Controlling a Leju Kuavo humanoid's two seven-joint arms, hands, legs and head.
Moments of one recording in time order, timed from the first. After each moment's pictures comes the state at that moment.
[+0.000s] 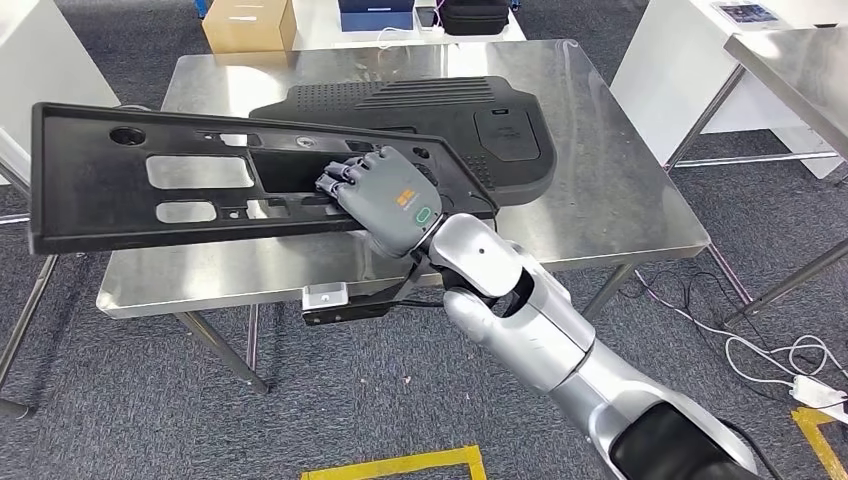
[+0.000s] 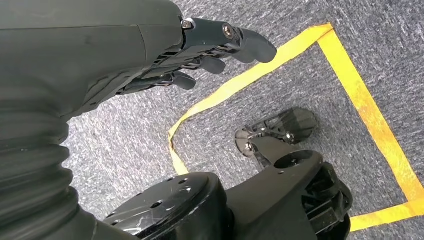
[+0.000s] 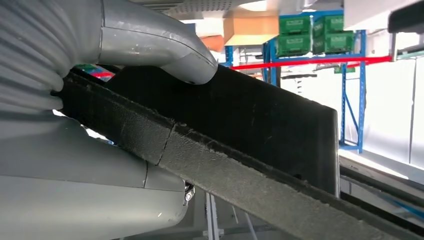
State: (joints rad) left arm -0.08 -0.08 0.62 -0.20 -0.97 0.03 -0.20; right arm -0.73 0.01 0.80 -1.38 1.04 -0.12 -0.06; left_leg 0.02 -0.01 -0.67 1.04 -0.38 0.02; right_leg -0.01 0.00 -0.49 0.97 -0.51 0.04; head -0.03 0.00
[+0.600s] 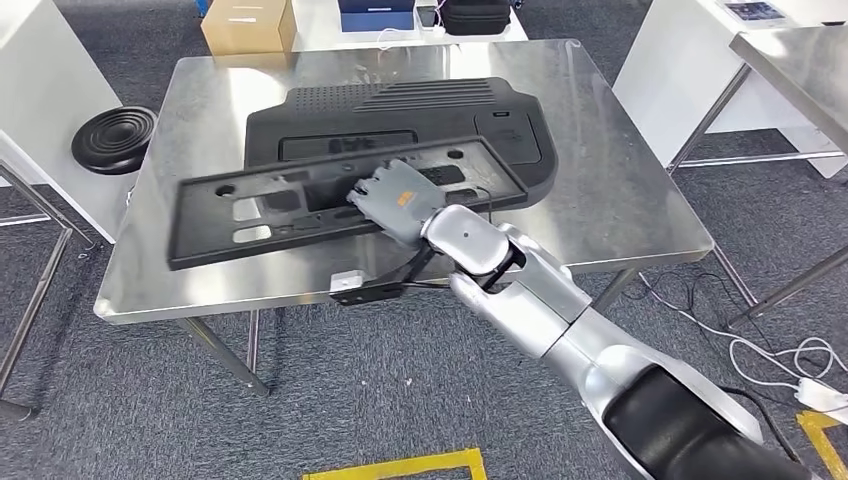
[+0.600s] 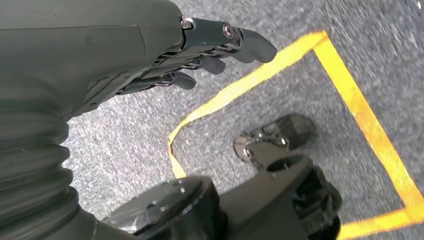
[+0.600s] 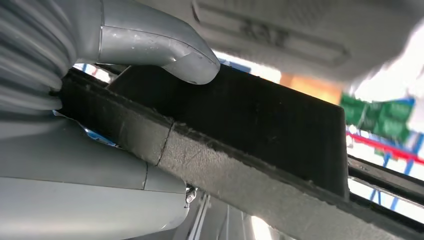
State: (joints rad) left arm -0.08 -0.09 0.62 -0.20 -0.99 0.03 -0.19; right arm -0.85 0.00 0.88 -1.05 1.19 -0.06 -0.03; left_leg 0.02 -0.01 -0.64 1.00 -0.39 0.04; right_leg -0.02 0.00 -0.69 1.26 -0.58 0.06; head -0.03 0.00
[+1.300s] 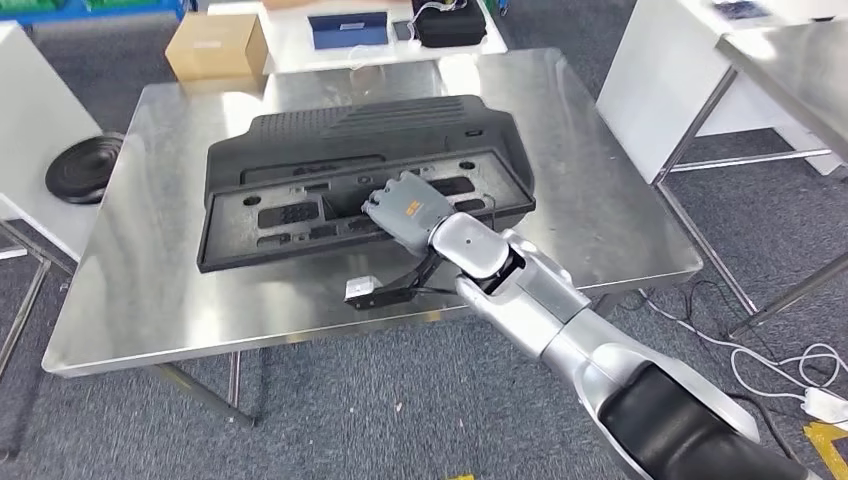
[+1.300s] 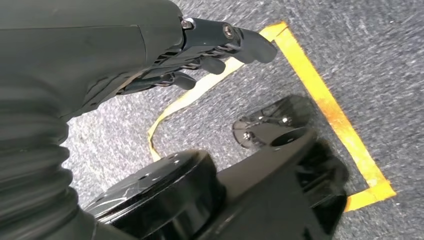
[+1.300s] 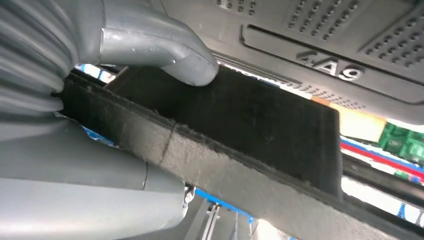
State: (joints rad) left arm -0.08 -0.09 0.63 -0.20 -1.00 0.04 -0.19; right arm -0.85 0.01 0.89 -0.95 1.24 -0.10 -0.05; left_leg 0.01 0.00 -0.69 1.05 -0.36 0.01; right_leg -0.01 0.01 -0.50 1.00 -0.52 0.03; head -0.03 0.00
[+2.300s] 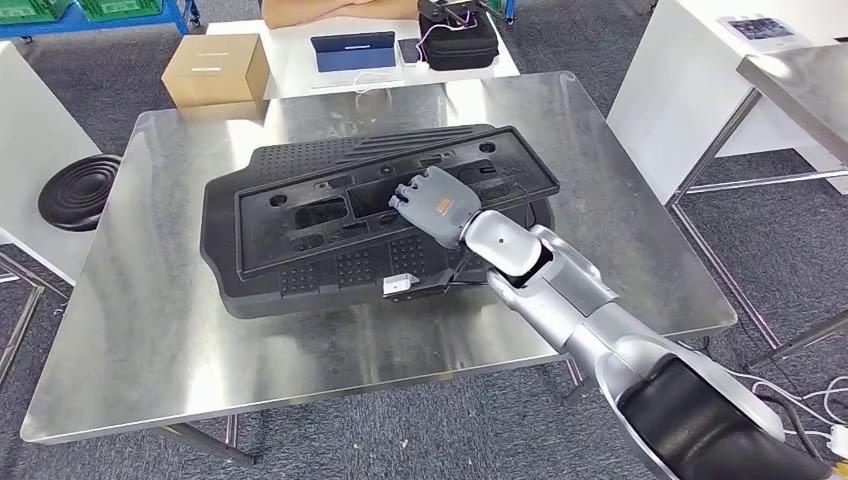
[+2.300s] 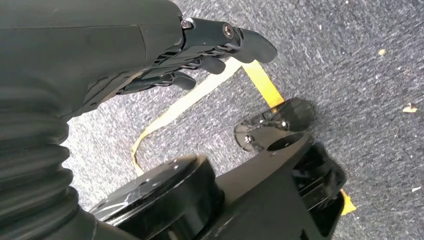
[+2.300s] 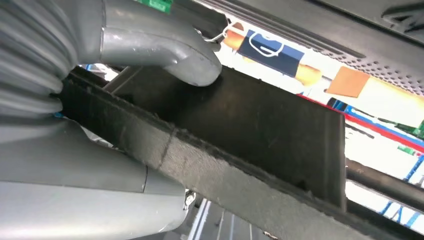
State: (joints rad) left arm -0.09 -0.09 0.64 -0.20 -1.03 0.03 -0.18; right arm -0.87 -0.07 0.87 -0.86 1.33 -0.31 -0.13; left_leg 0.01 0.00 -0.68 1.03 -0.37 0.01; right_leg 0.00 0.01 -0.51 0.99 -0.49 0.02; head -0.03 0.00
